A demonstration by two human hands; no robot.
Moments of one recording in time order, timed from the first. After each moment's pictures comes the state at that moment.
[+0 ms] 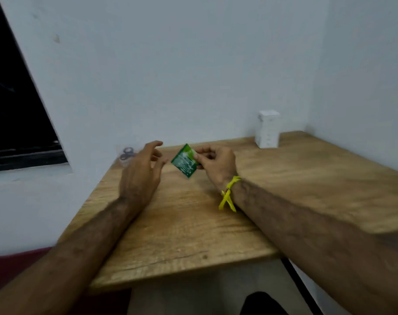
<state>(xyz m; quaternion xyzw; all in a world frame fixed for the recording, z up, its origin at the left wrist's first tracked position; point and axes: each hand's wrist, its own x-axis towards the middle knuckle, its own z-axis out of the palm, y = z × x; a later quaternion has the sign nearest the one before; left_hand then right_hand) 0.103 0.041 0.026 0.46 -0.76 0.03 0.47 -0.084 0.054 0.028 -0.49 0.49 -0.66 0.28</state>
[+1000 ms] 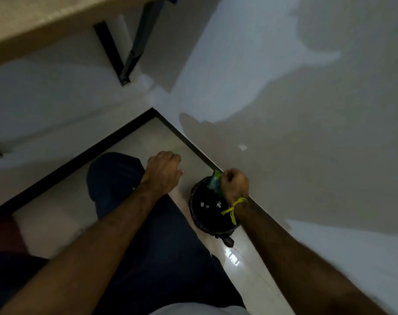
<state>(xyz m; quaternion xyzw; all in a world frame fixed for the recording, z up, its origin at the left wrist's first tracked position) -0.191 0.286 -0.311 0.26 -0.96 -0.13 -0.05 -0.319 0.460 -0.377 -0.09 0.90 -0.39 0.18</state>
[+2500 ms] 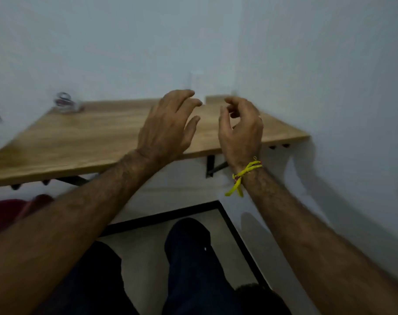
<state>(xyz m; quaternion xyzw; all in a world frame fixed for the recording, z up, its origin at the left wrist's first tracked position) -0.051 0.234 0.026 0.23 -0.83 0.21 0.46 -0.210 0.291 0.013 -0.50 0.52 -0.66 -0.22</state>
